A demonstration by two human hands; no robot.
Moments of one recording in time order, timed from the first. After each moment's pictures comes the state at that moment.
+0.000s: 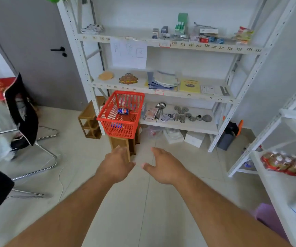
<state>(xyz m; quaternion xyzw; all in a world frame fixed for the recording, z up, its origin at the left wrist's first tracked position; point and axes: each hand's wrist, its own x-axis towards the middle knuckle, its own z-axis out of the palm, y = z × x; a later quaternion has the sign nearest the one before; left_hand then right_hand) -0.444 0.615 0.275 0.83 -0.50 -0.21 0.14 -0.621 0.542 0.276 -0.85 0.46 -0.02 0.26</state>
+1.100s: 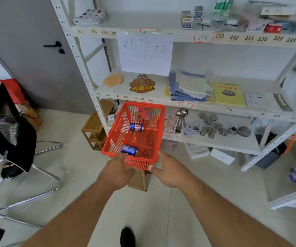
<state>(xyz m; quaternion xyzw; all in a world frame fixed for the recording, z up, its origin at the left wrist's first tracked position) -0.198 0.313 0.204 0.81 -0.48 -0.28 0.19 -0.393 0.222 0.220 -0.79 0.48 -0.02 0.38</state>
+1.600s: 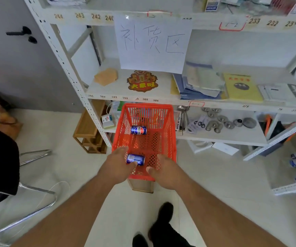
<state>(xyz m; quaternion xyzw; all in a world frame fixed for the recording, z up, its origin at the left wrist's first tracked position) -0.042 0.189 0.179 0.78 -0.50 -0.34 0.13 -0.239 0.138 0.183 -0.71 0.53 -0.01 0.46</state>
